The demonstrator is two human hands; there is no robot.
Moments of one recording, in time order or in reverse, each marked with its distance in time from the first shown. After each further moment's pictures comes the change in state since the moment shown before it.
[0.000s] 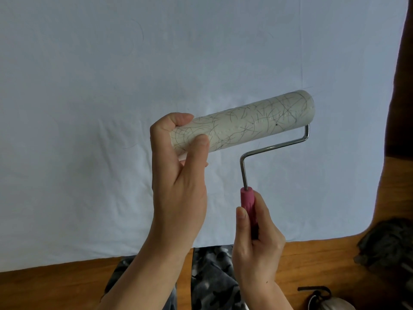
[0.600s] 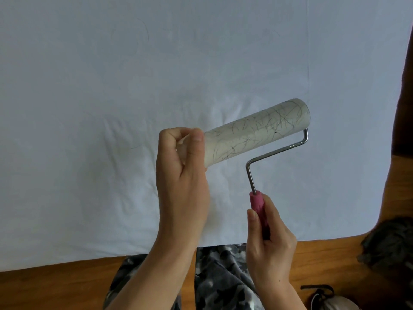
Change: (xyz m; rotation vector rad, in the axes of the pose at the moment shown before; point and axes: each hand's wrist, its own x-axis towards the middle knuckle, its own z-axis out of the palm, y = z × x) left_hand 0.004 -0.007 -0.001 0.157 0.101 -0.147; right_hand 0.001 0.015 -0.014 -0.118 -0.072 0.034
